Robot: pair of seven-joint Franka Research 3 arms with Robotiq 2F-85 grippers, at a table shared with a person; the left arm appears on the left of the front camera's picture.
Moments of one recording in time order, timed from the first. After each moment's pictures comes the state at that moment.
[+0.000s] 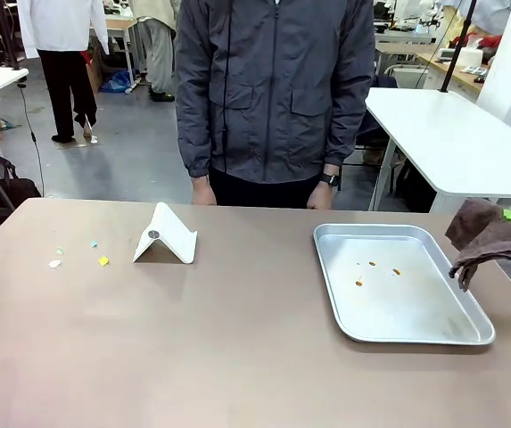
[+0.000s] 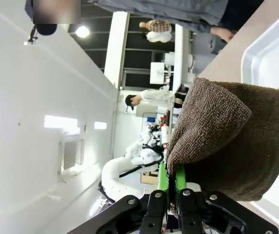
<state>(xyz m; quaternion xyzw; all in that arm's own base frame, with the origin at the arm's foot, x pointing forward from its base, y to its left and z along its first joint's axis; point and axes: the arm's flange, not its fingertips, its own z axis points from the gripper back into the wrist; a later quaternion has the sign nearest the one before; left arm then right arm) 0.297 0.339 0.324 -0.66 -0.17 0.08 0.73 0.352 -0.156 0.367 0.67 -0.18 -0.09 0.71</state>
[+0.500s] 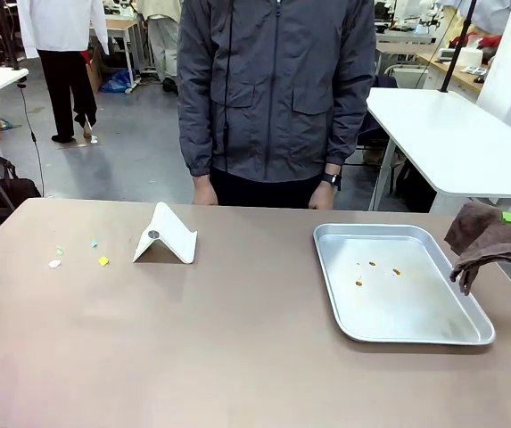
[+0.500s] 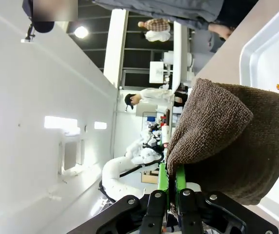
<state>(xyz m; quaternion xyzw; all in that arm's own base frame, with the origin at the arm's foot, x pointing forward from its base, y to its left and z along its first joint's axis) 0.294 0.341 0.324 -0.66 -0.16 0.08 0.73 0.351 -0.156 0.365 0.67 -0.17 -0.10 0.72</state>
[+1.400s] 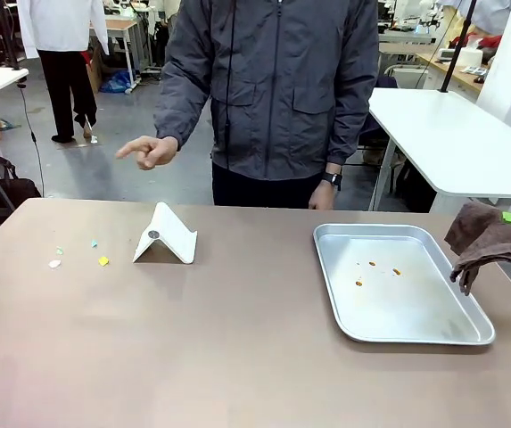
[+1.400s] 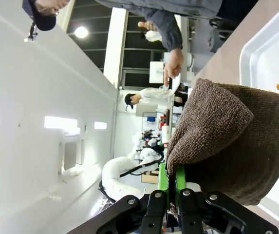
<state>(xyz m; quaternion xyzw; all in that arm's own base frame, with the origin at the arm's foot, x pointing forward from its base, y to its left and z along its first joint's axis) 0.294 0.341 0.324 -0.66 -0.16 0.08 0.73 0.350 -0.156 0.366 0.67 -0.17 -0.10 0.72</state>
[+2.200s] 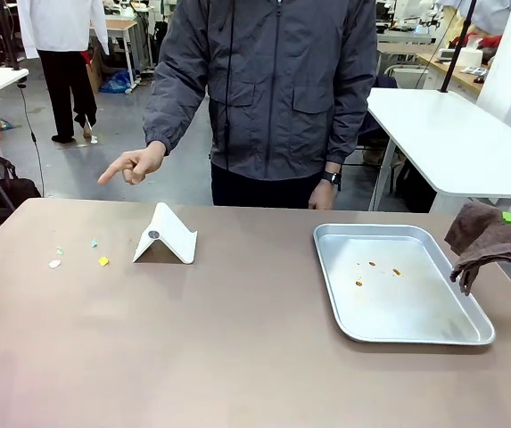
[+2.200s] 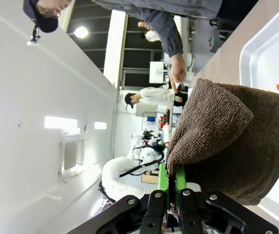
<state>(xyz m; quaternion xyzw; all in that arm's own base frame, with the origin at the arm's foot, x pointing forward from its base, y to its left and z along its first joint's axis) 0.298 0.341 0.323 -0.65 -0.16 0.09 0.74 0.350 -0.156 0.366 0.67 -0.17 -0.10 0.72</state>
